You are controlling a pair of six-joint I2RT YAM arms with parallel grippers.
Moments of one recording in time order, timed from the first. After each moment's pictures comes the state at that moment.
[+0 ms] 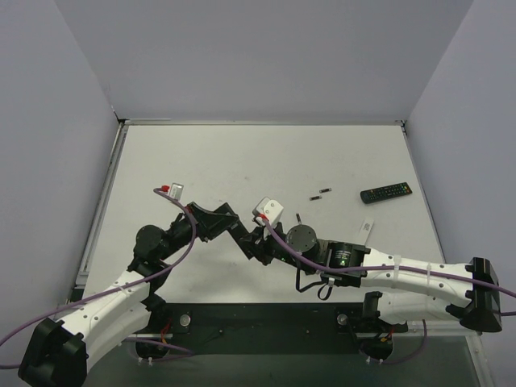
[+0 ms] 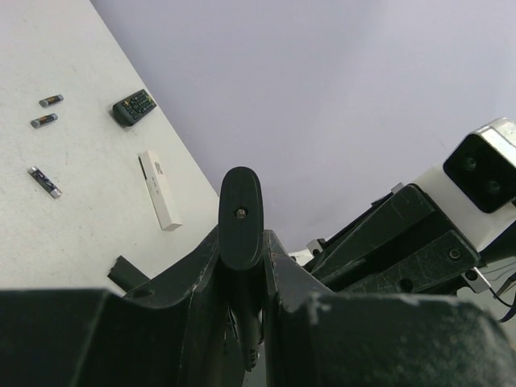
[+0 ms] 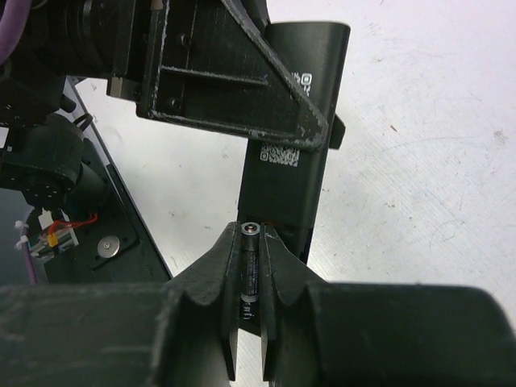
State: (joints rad) left arm -0.52 0.79 0.25 0.81 0.47 -1.17; right arm 1.27 1.09 0.81 0.02 0.25 0.19
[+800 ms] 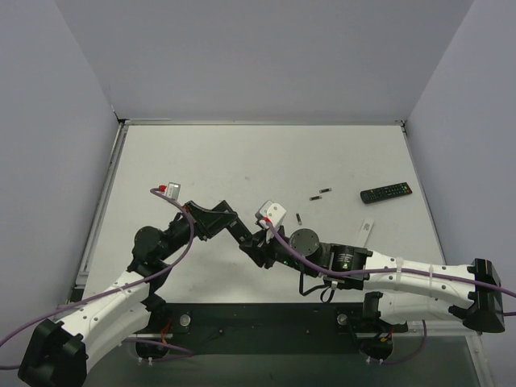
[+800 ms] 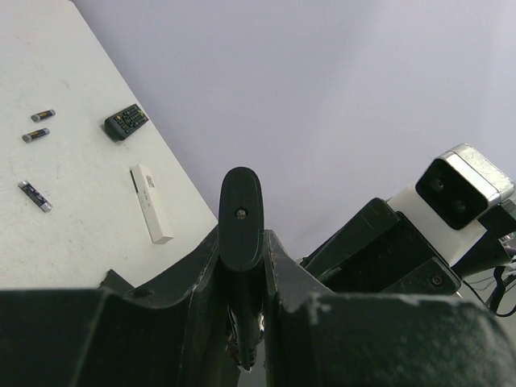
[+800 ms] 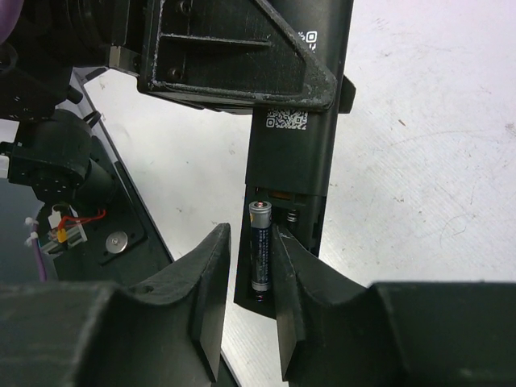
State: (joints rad) left arm -0.52 0.79 0.25 0.84 0.44 -1.20; right arm 1.28 1.06 0.77 0.04 0.25 0.21
